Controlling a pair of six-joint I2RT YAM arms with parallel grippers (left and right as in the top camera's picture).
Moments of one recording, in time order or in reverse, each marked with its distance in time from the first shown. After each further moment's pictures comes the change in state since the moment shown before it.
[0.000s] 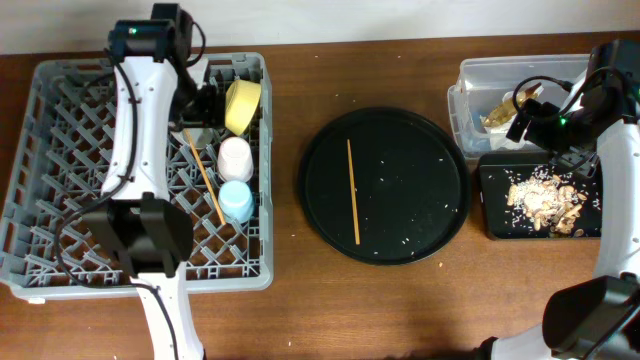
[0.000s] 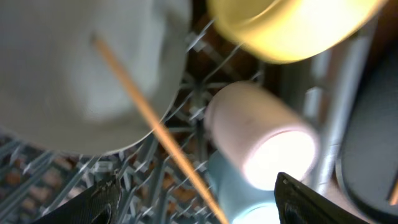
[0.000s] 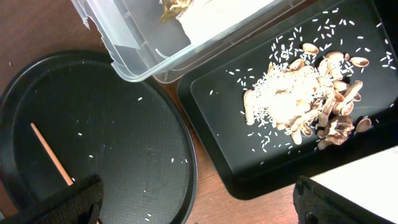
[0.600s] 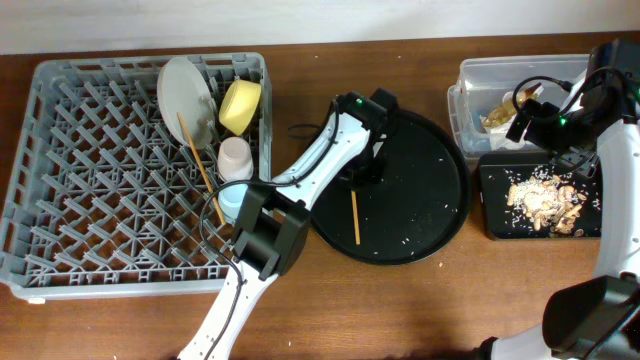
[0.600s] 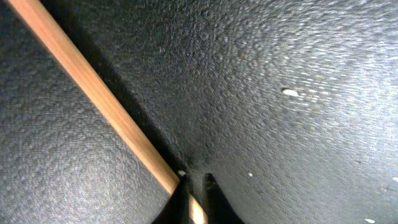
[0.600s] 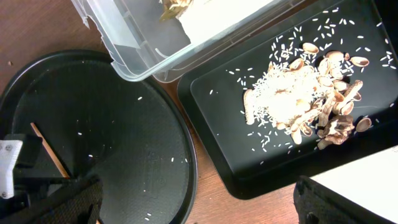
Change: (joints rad) left arm -0.601 0.341 -0.032 0.232 0.138 -0.227; right arm 0.000 0.000 0.000 0.000 0.000 0.000
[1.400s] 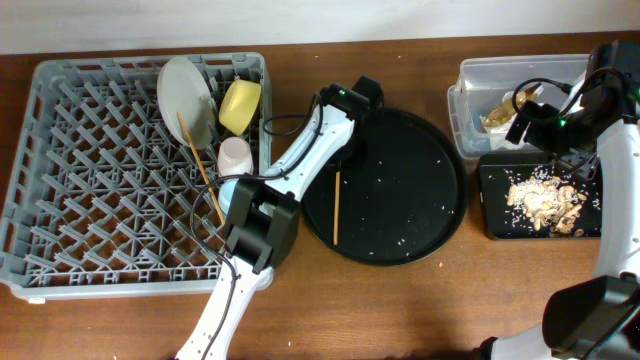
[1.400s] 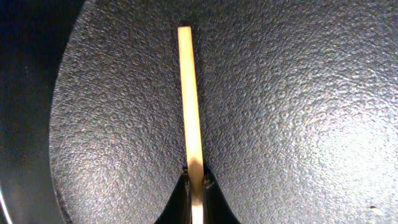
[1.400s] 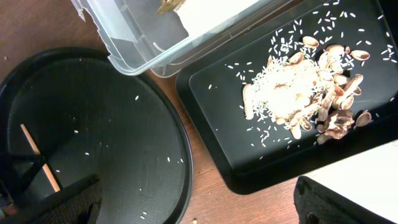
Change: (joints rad) left arm 0.067 0.012 0.008 0.067 -0.163 -0.190; right arm 0.000 0.000 0.000 -0.018 0.000 -0.001
